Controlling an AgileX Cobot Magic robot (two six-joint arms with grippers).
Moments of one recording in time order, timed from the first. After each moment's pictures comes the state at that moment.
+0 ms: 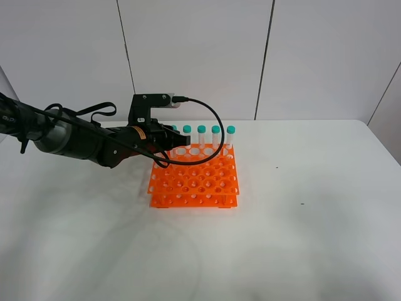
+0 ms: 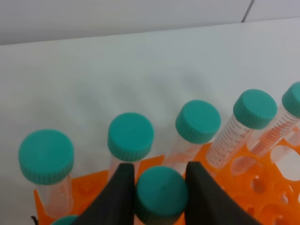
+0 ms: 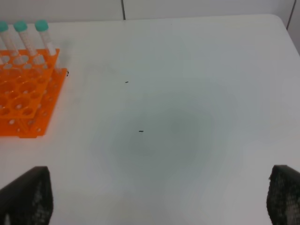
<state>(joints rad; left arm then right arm) -0.47 1.99 -1.05 0.06 -0.48 -0.24 0.02 0.00 -0.50 0.03 1.03 0.00</state>
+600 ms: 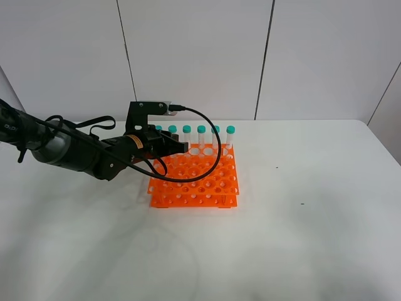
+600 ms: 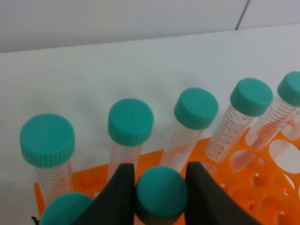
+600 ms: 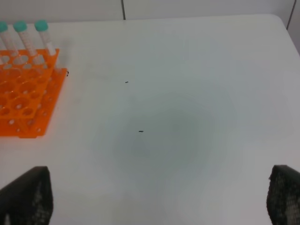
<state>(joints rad) -0.47 2.00 -0.97 0.06 -0.63 -0.22 0.02 0.00 -0.50 0.03 1.03 0.00</state>
